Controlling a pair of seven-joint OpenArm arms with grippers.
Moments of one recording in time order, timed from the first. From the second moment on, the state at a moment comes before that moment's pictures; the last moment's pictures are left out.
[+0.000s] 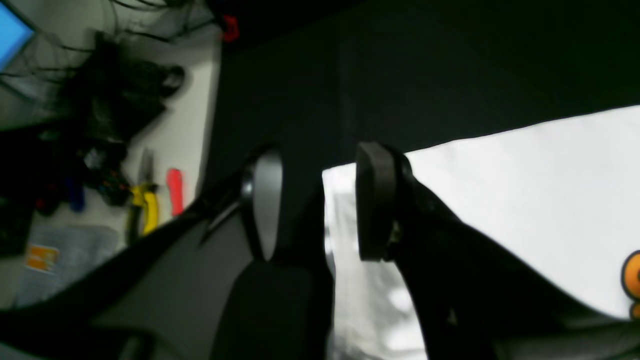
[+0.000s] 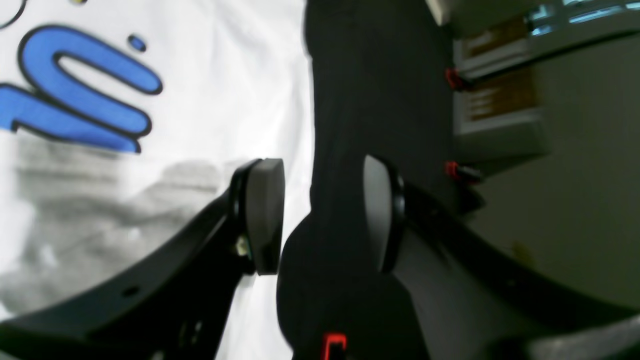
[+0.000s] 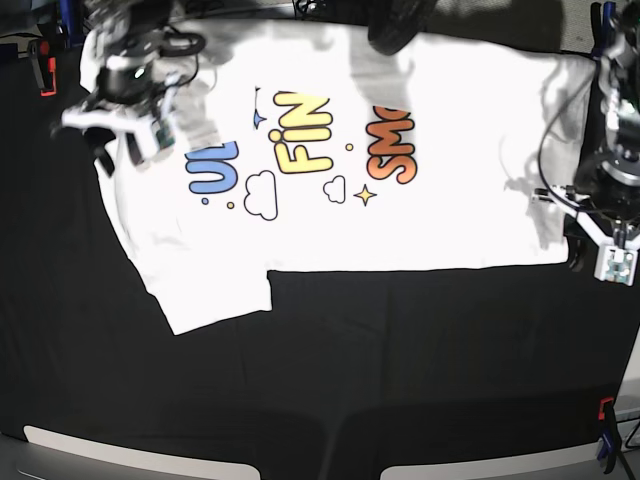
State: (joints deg) left arm 14.2 -30.9 -4.8 120.9 -11.6 4.1 46.7; right arm -34.7 35.1 -14.1 122.0 -26.6 -16.2 -46.3
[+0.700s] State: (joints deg) left arm -9.6 -27.0 -6.9 72.9 -39.0 -16.2 41.4; right arm -28.1 31.9 5.1 118.9 11.9 13.7 -41.9
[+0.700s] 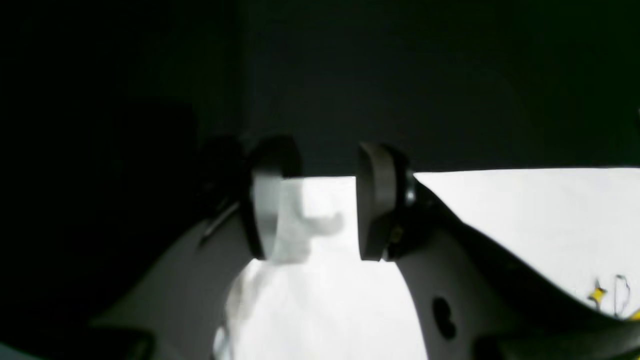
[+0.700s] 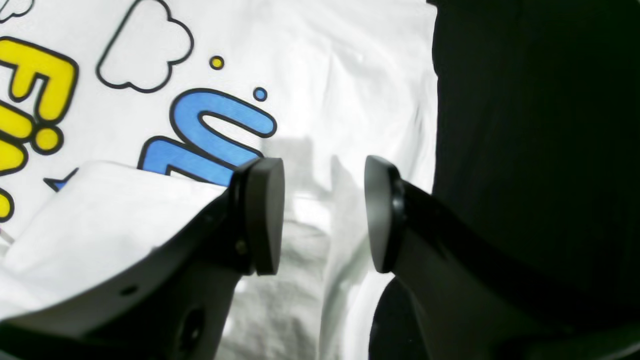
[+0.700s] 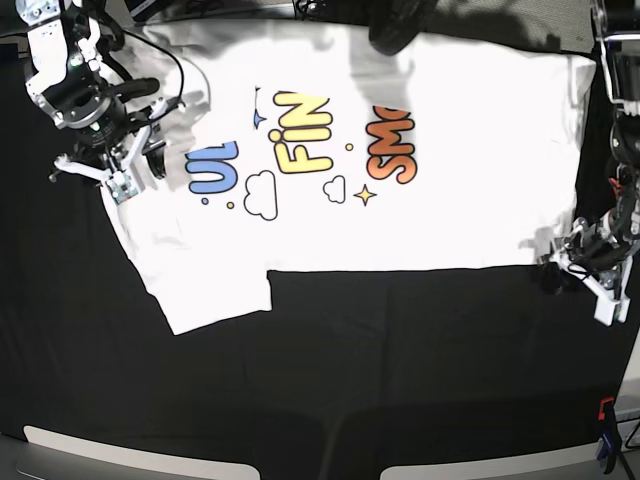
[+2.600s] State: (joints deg) left arm -20.8 -29.2 -7.1 40.9 -51.3 -36.1 45.3; right arm -22.9 29.9 5.1 117.9 8.4 12.7 -40.2
